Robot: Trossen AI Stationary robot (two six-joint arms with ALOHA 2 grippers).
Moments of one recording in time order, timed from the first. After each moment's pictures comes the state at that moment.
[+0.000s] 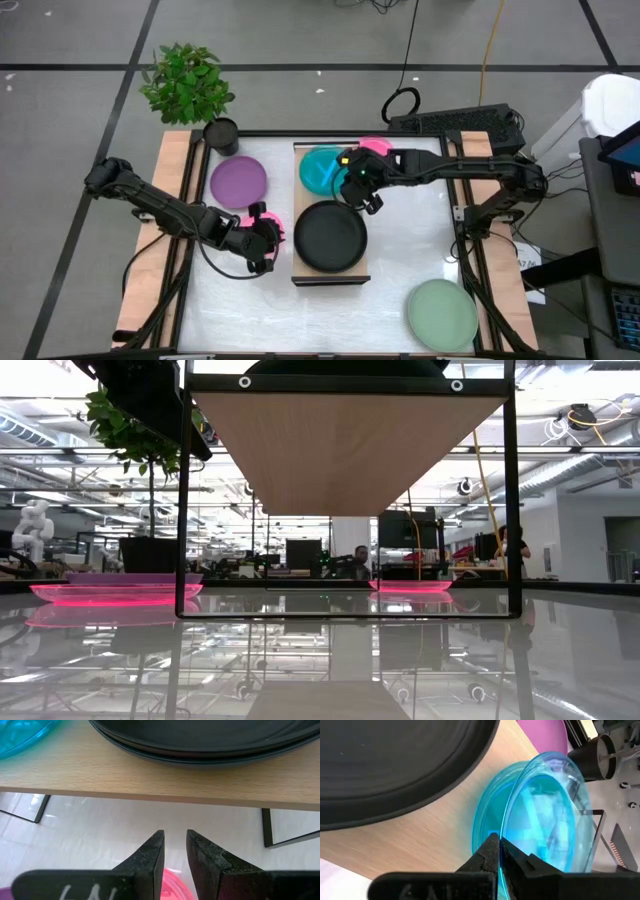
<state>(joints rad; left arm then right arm) -0.39 1.33 0.93 -0.55 -0.45 -0.34 -0.14 1.53 1.32 -0.65 0.08 -0.93</state>
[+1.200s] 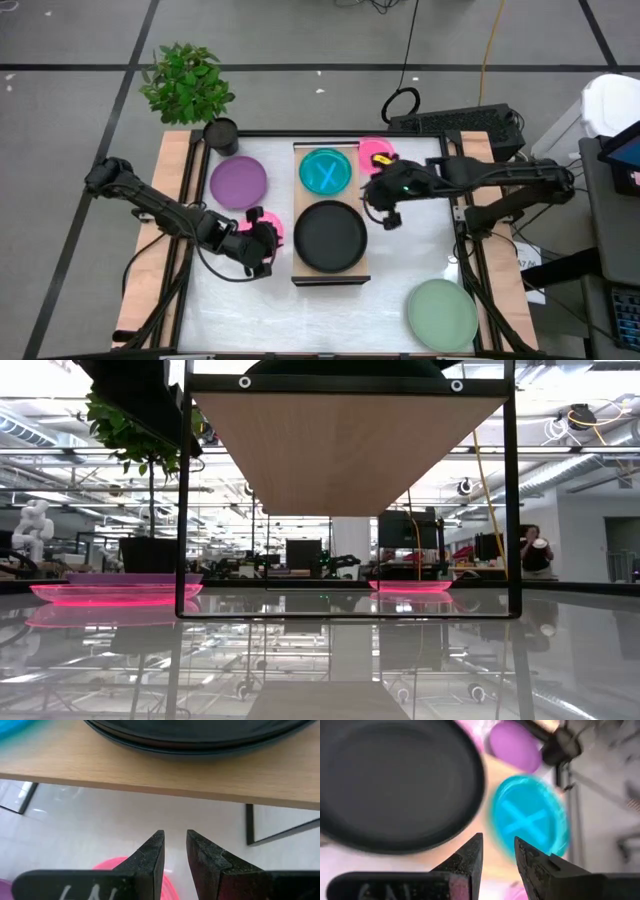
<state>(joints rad) -0.44 1.33 0.93 -0.55 -0.44 -0.44 0.05 1.29 1.32 -0.80 0.21 -0.39</state>
